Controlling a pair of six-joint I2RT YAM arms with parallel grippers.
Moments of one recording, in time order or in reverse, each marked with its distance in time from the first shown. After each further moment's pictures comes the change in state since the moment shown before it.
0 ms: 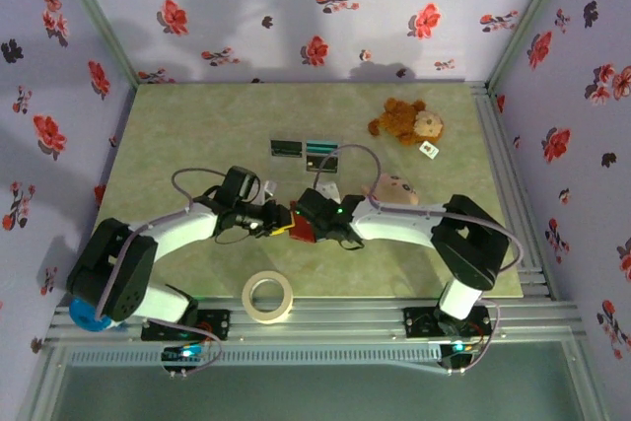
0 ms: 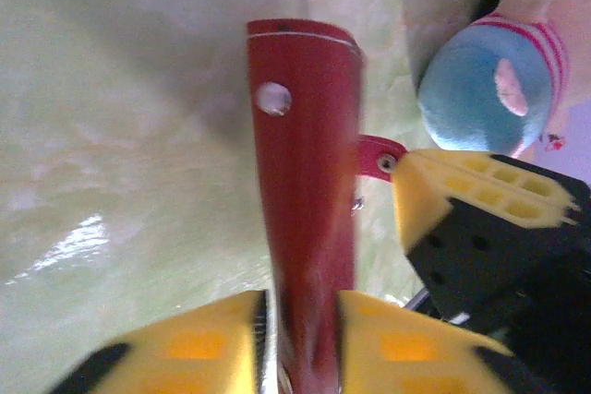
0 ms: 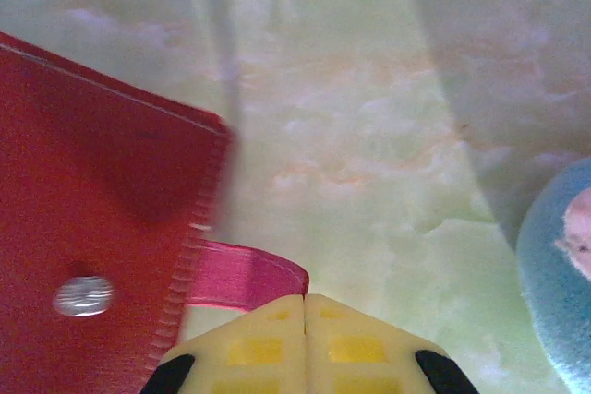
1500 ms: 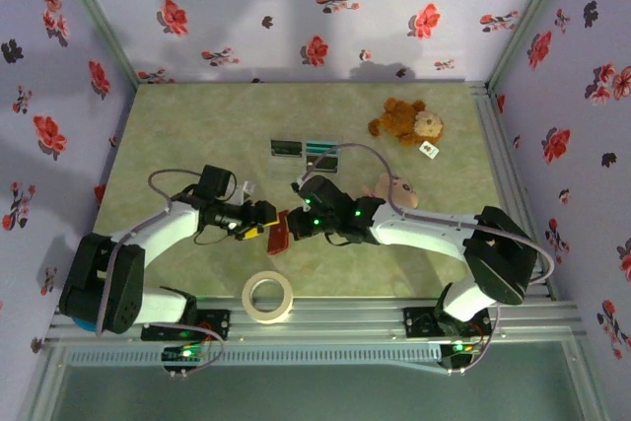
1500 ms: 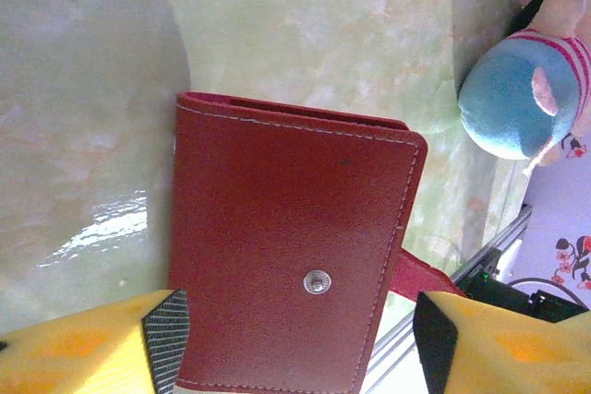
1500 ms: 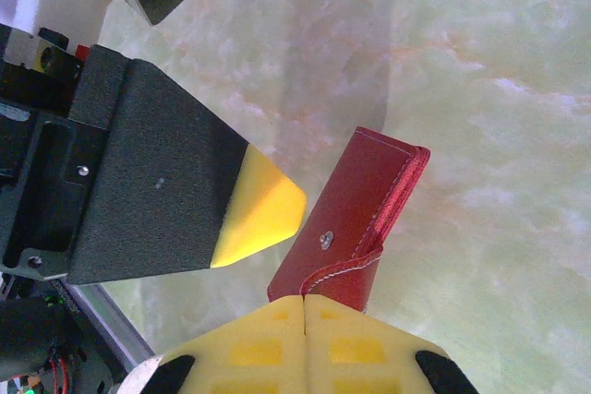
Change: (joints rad) left arm 0.181 -0.089 -0.004 -0.227 0.051 0.200; right arm -0.003 -0.141 -0.054 0.335 -0.430 -0.045
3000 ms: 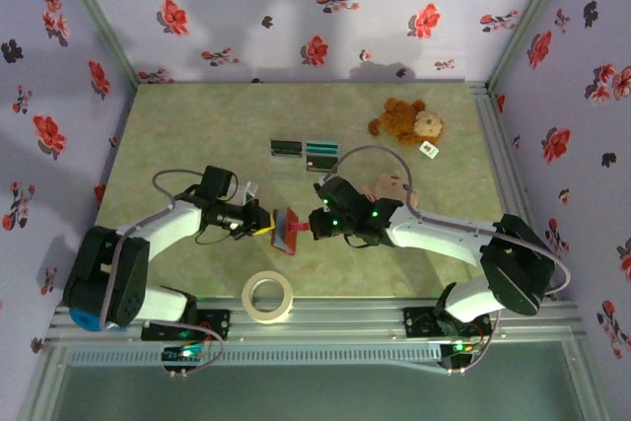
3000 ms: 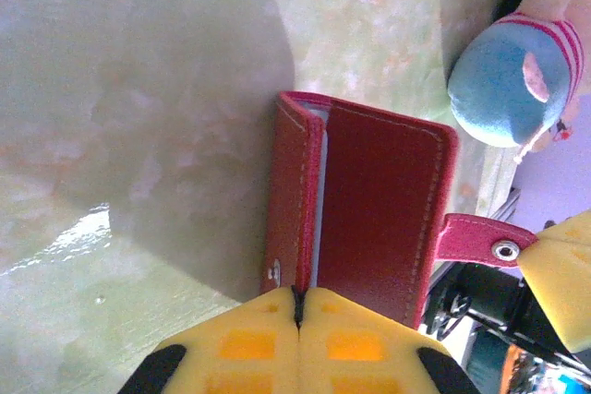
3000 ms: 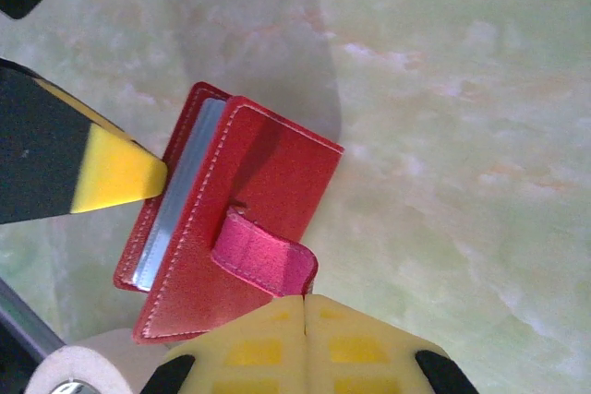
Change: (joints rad) left arm 0.000 0.047 -0.008 0.046 0.050 0.018; right arm -0.068 -0.100 -0.106 -0.087 0.063 0.000
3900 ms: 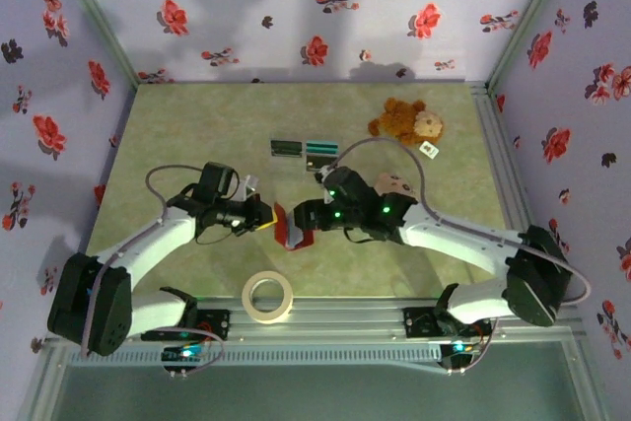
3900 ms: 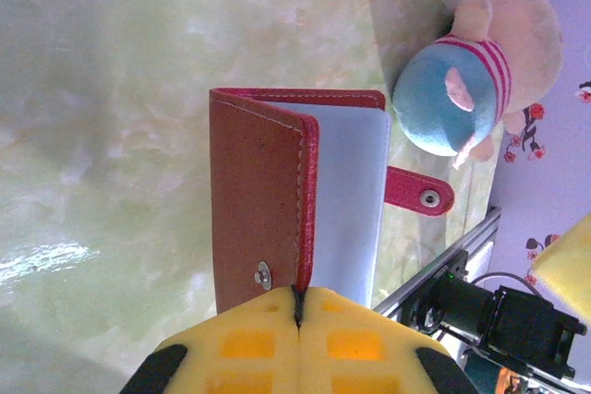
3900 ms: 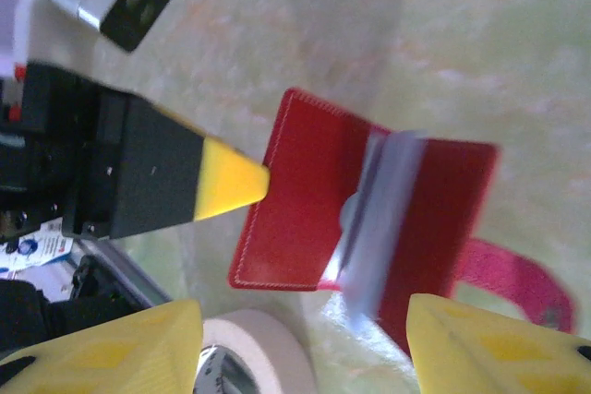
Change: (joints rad) left arm -0.076 -0.158 0.034 -0.047 -0.090 -0.127; right arm 0.008 -0.076 0.076 -0.039 -0.109 0.099
